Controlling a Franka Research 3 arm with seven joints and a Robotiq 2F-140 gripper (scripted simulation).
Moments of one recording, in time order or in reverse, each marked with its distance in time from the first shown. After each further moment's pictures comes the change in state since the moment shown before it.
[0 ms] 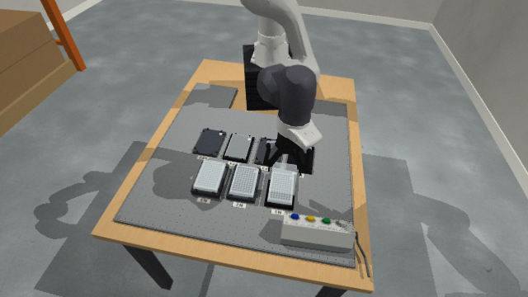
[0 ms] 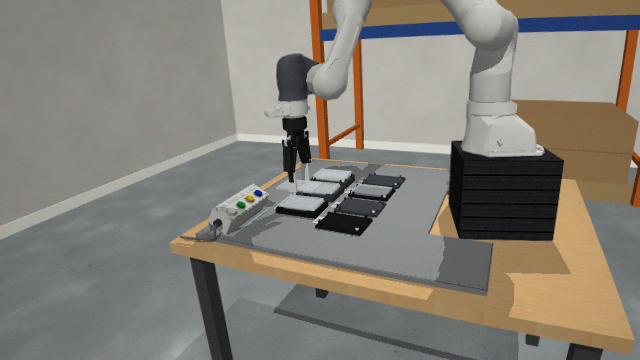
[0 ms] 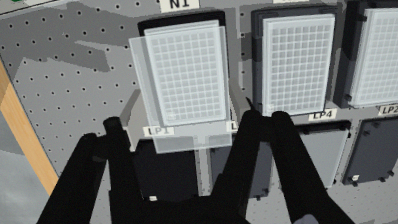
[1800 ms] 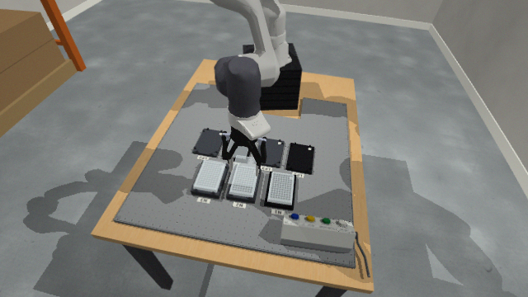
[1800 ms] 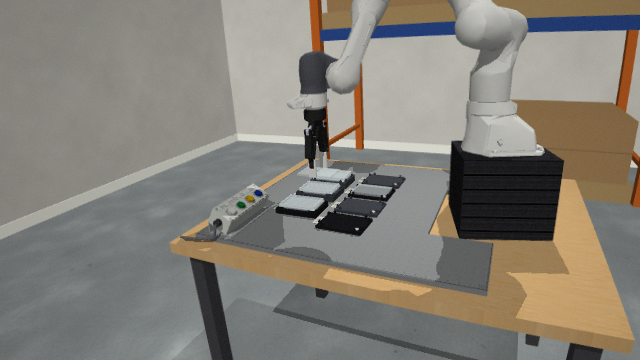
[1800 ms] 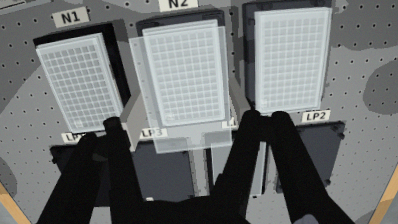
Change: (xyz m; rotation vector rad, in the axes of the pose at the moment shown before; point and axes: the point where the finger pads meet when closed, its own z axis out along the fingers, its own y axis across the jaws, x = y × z) arm -0.004 0.138 -0.002 -0.001 0.000 0.004
